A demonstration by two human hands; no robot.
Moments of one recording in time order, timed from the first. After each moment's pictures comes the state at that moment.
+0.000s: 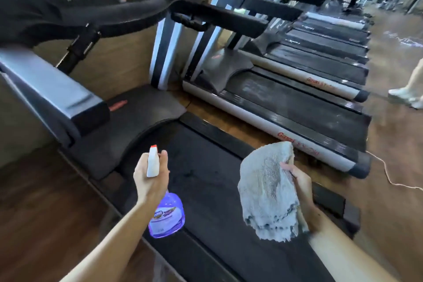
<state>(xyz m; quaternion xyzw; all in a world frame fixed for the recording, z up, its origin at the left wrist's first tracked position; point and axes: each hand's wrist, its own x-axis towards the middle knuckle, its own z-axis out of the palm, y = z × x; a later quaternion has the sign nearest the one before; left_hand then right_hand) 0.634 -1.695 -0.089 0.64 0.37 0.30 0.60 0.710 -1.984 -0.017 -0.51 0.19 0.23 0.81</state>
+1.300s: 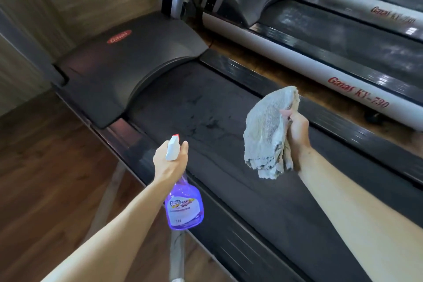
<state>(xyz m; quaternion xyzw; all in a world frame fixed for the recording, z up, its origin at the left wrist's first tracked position) 0.670 -1.635 -0.413 0.71 0.45 0.12 0.53 0.813 -1.860 -0.329 -0.58 0.11 0.25 0.77</state>
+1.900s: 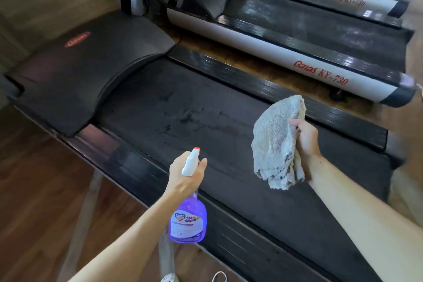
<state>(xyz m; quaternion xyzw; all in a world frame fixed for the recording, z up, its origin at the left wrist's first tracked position) 0.663 -1.747 -0.425 0.80 0.31 -0.01 0.51 0.775 -1.983 -0.333 -0.59 0.18 0.20 0.76</state>
